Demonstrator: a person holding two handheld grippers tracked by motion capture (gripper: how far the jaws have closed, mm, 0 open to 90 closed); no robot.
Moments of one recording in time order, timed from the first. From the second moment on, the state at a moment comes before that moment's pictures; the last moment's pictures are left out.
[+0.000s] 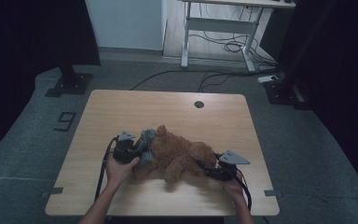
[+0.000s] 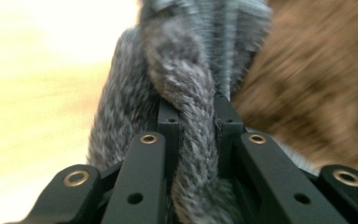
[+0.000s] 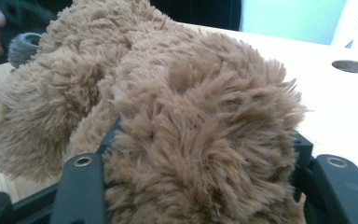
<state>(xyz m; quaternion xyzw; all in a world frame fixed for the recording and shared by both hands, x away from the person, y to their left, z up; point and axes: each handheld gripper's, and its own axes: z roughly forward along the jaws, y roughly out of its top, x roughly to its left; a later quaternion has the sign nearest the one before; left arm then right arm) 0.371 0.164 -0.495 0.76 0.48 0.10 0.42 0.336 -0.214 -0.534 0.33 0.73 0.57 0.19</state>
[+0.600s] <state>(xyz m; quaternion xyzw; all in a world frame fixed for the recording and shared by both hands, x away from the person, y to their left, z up) 0.344 0.119 -0.398 0.75 0.38 0.14 0.53 0.337 -0.215 -0.534 0.33 0.73 0.56 0.19</state>
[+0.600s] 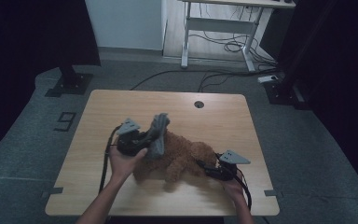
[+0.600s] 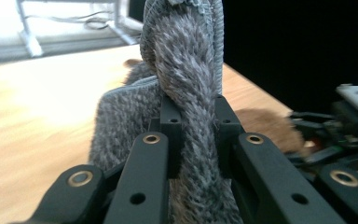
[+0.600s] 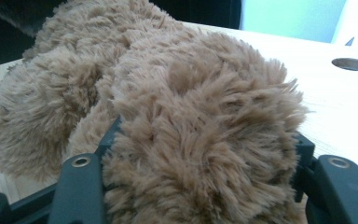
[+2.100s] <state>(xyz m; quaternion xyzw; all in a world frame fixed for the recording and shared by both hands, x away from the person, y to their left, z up) 0.365 0.154 -0.463 0.75 0.45 0.13 0.47 0.335 -0.215 -0.533 0.33 0.74 0.56 0.19</state>
